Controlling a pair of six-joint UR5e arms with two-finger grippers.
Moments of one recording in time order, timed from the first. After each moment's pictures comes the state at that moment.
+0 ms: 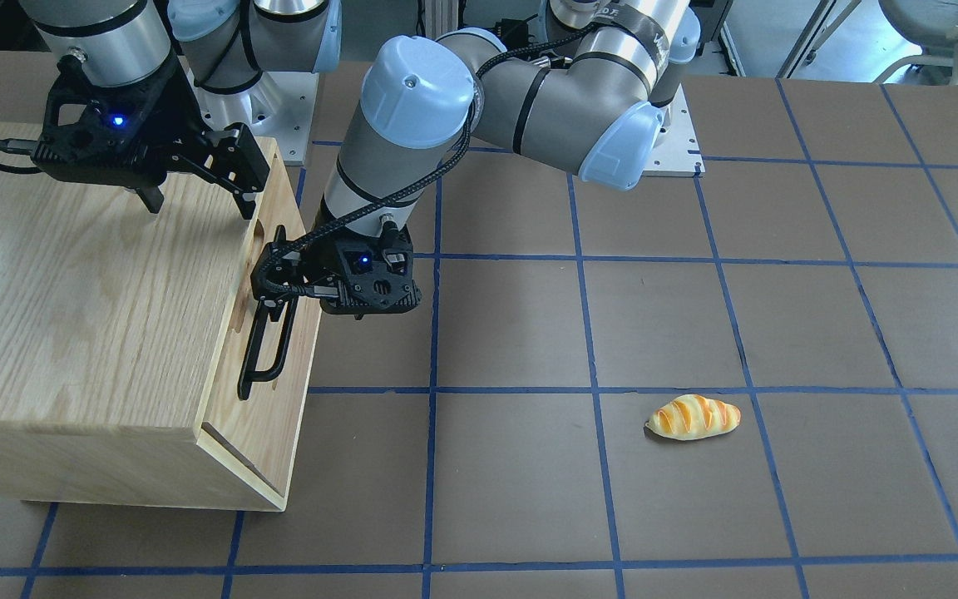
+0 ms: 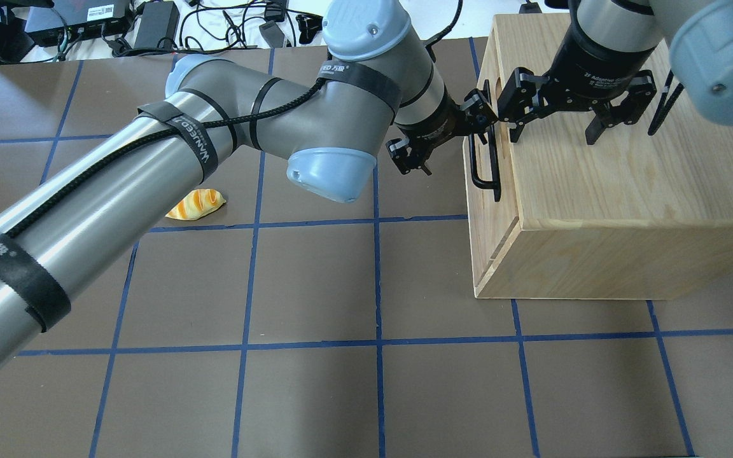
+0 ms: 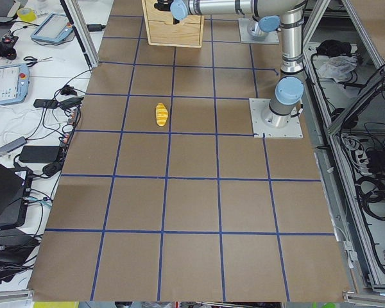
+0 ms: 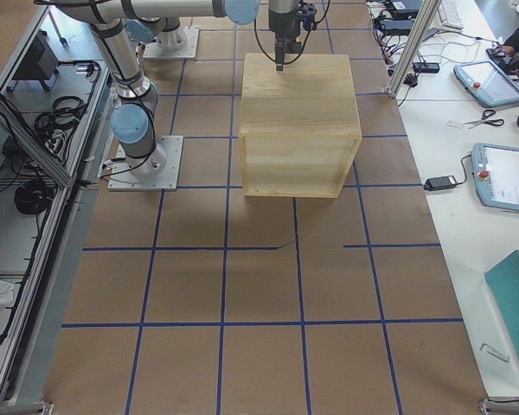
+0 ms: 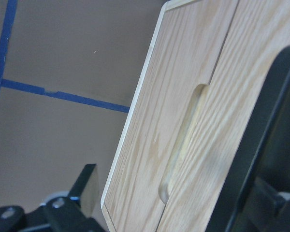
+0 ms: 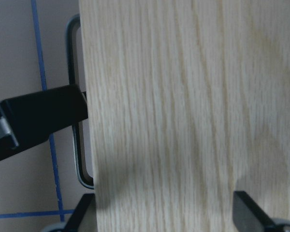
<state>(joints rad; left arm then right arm) -2.02 -1.98 -1.46 -0.95 1.28 -0.80 1.59 -1.58 1.57 -1.60 -1.55 0.10</state>
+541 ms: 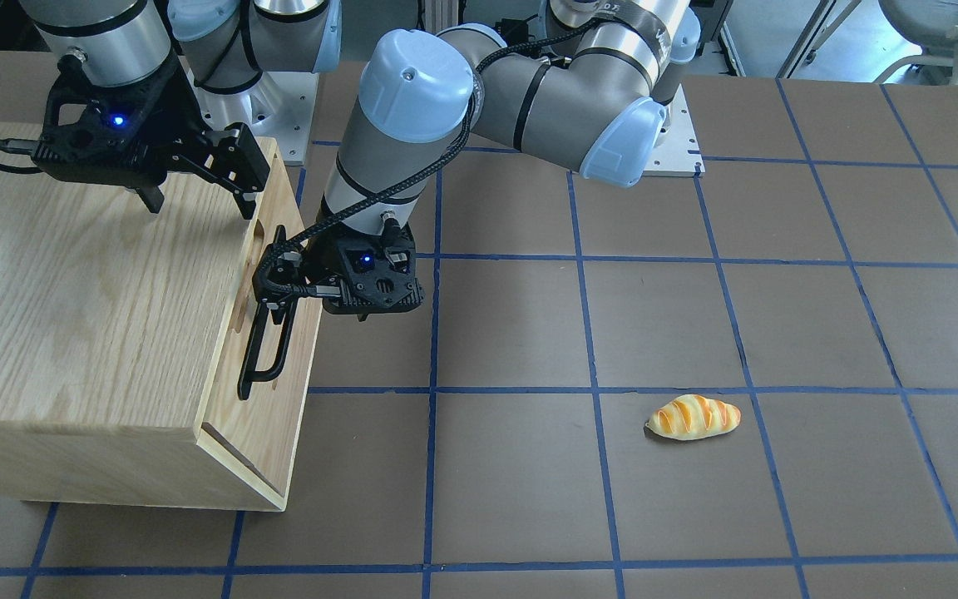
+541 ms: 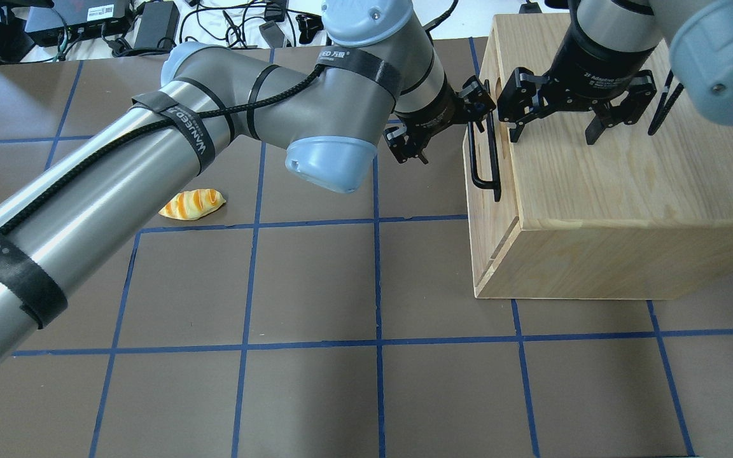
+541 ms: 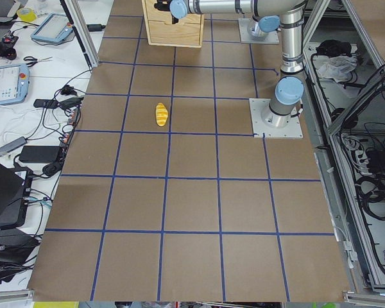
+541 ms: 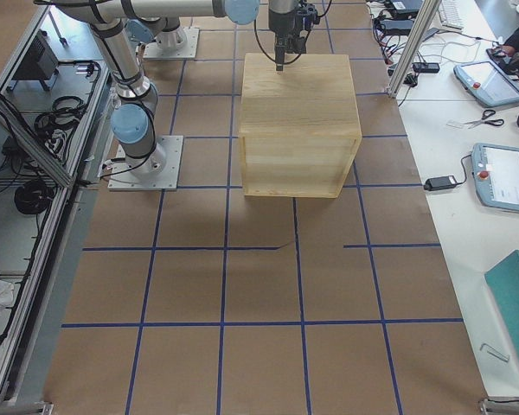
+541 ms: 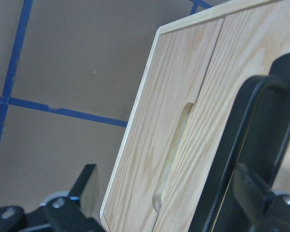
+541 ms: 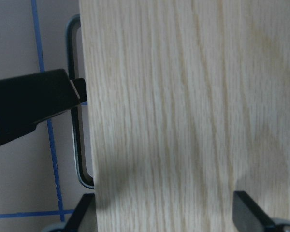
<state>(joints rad) -2.02 -1.98 -1.45 -0.96 1.29 -0.81 1.59 -1.58 1.57 -1.60 -1.55 0.10</state>
